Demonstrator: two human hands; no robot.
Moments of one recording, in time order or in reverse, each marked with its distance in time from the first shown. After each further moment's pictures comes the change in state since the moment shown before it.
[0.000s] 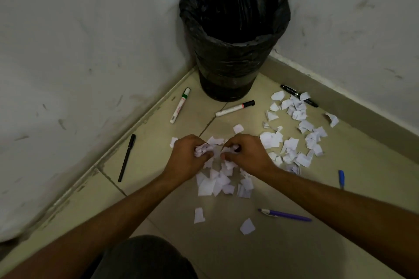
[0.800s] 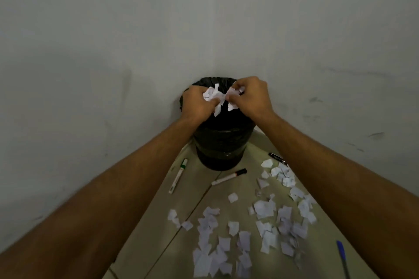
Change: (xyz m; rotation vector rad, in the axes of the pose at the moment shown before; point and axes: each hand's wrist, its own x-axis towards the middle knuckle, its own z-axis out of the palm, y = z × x) left_hand 0.205 0.188 -0.121 -0.080 0.337 0.049; right_hand 0.147 -0.135 -0.202 -0.007 0.558 -0.139
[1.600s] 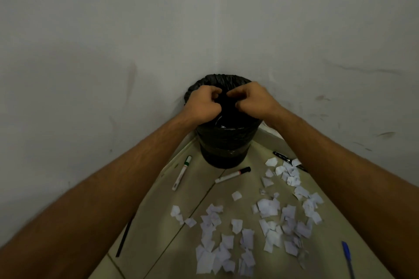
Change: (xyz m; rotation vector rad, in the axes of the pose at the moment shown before) left_hand -0.004 0.005 -0.015 0.094 -0.303 -0.027; right_hand -0.010 -0.005 -0.011 0.051 -0.381 0.086
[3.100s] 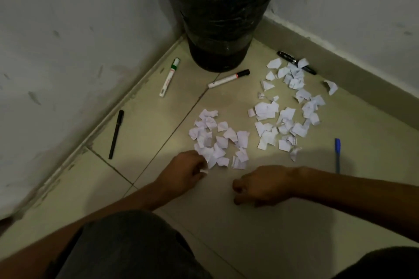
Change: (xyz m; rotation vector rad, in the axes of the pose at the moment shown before) left_hand -0.279 -0.196 0.152 0.284 -0.531 0.040; right_hand -0.262 0.168 0.154 -0.712 -1.333 -0.592
